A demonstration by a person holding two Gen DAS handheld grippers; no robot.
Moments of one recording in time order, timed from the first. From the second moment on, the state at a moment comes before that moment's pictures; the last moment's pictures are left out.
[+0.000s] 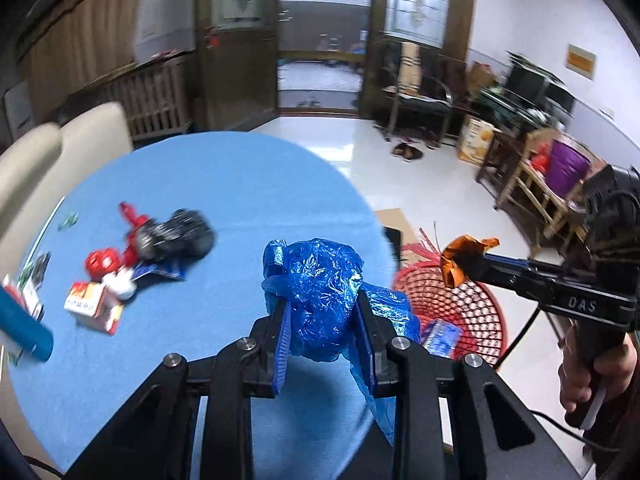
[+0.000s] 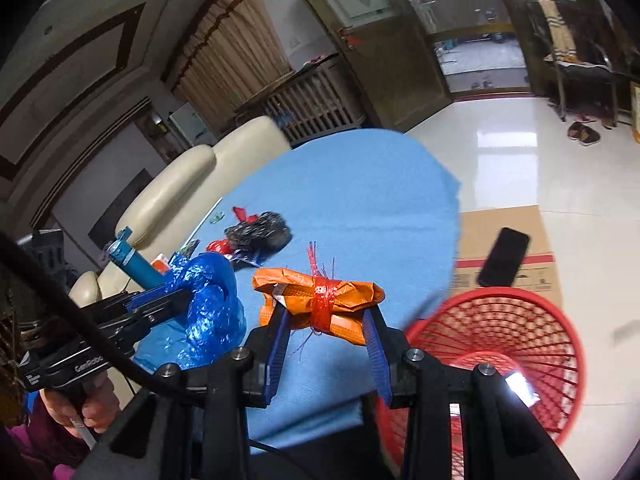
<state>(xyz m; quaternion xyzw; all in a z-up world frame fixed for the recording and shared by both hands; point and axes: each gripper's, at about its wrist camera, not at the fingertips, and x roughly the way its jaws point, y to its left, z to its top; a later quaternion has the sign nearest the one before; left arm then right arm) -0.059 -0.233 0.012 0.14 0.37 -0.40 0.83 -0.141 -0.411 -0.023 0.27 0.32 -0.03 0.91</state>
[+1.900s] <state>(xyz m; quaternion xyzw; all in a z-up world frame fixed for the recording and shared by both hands) -0.033 -0.132 -0.015 0.13 0.38 -0.26 0.88 -0.112 -0.409 -0.041 0.33 0.34 -0.02 0.88</state>
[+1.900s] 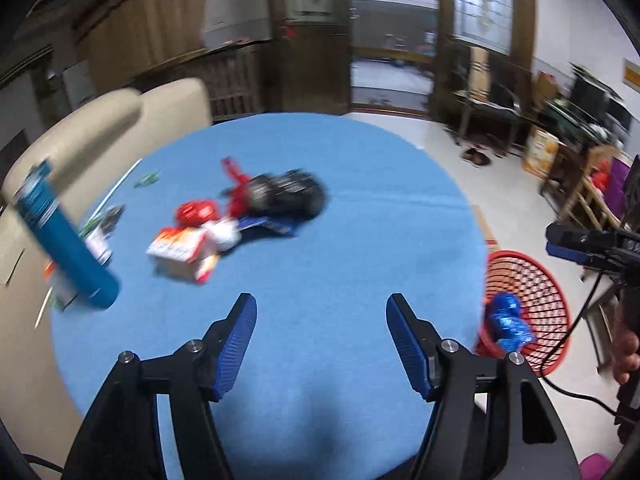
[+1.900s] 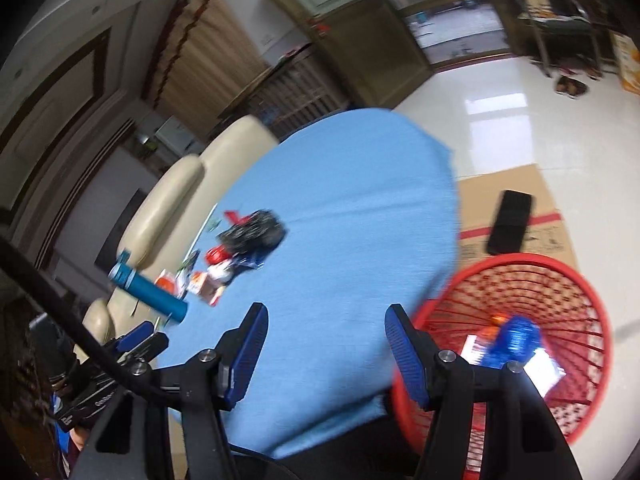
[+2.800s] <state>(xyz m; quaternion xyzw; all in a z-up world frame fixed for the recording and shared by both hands) 0.160 -0.039 -0.054 -0.05 0.49 -0.12 0.86 0.062 -0.317 -0.052 0.28 0.40 0.08 0.87</state>
